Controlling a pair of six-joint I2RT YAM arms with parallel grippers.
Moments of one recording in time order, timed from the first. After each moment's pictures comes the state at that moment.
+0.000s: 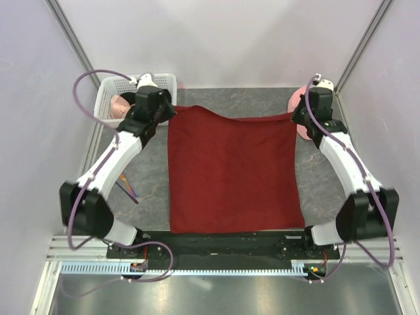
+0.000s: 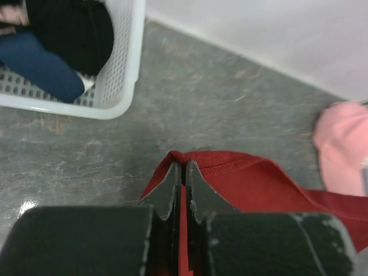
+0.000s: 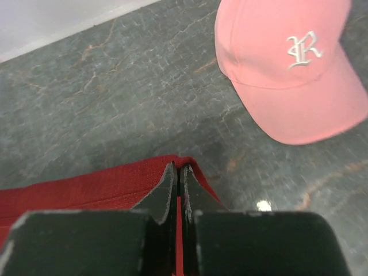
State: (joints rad) left arm -0.34 1.40 1.30 -0.27 -0.20 -0.57; right arm 0.09 1.36 1.22 -0.35 0.14 0.37
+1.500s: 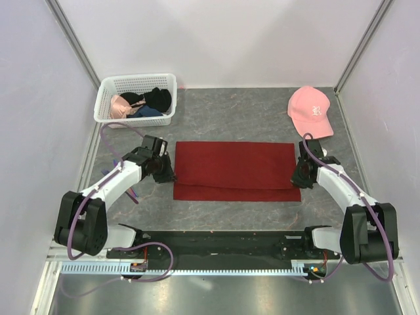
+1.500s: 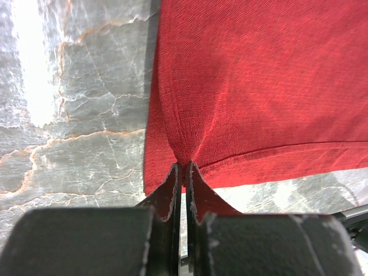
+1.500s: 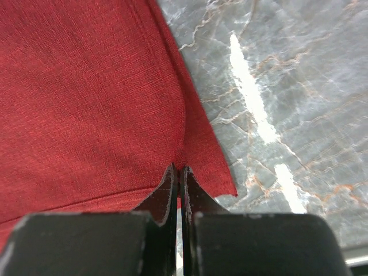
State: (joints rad) left arm -0.30 1.33 0.76 -0.51 0.17 -0.58; right arm 0.08 1.26 0.70 -0.64 0.12 0.56
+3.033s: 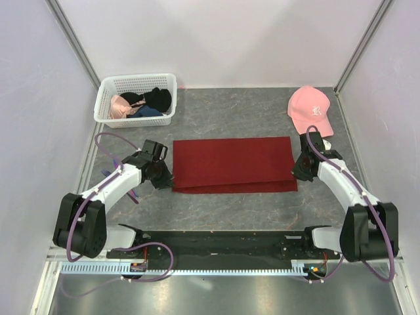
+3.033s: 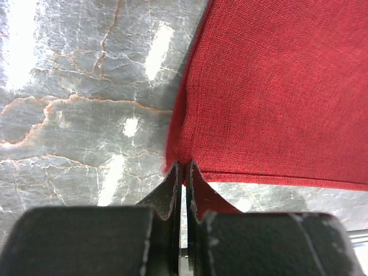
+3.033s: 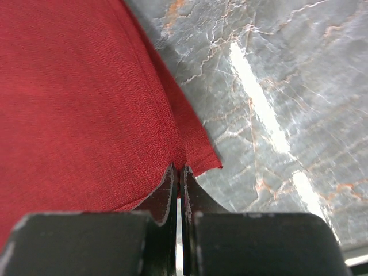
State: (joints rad) left arm -0.30 1.32 0.73 -0.57 0.08 -0.82; right arm 0.08 1.29 0.80 -0.67 0.17 0.64
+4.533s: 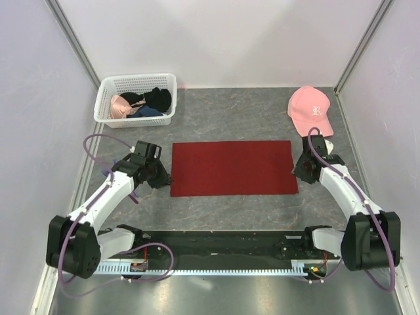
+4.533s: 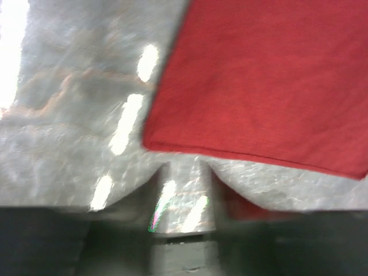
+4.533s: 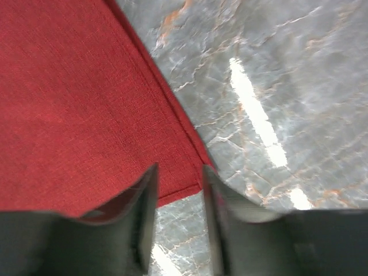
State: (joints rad) left arm -0.29 1.12 0.71 -0.66 0.07 -0.84; right arm 0.07 1.18 0.76 -0.65 0.20 0.61
